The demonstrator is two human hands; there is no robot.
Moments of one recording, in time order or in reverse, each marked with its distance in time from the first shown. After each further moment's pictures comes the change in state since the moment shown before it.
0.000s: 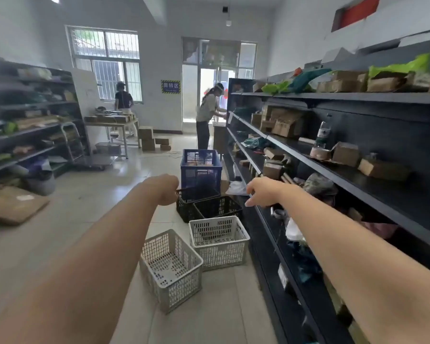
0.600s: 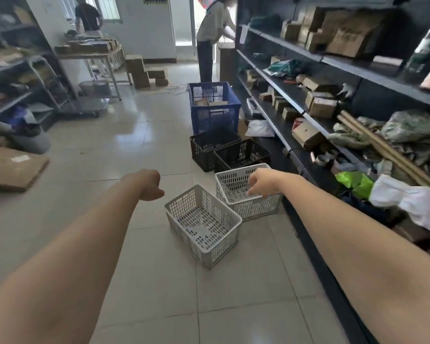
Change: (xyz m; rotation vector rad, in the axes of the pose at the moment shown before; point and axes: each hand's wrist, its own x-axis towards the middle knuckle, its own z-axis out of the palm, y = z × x) left_hand 0.198 -0.296 0.160 0.042 -0.300 -0.061; right_hand 0.310 -0.150 0.142 0.244 -0.334 0.124
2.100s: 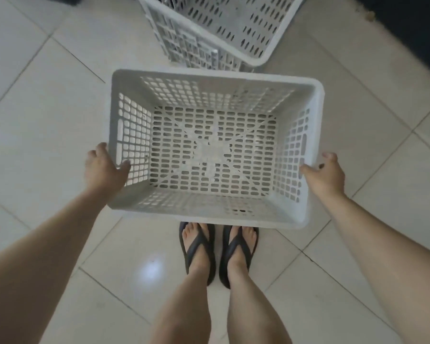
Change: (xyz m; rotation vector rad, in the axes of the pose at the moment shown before) left_hand 0.734 -0.097 0.544 -0.221 -0.302 0.190; right_hand 0.584 0.105 0.511 0.965 0.416 1.424
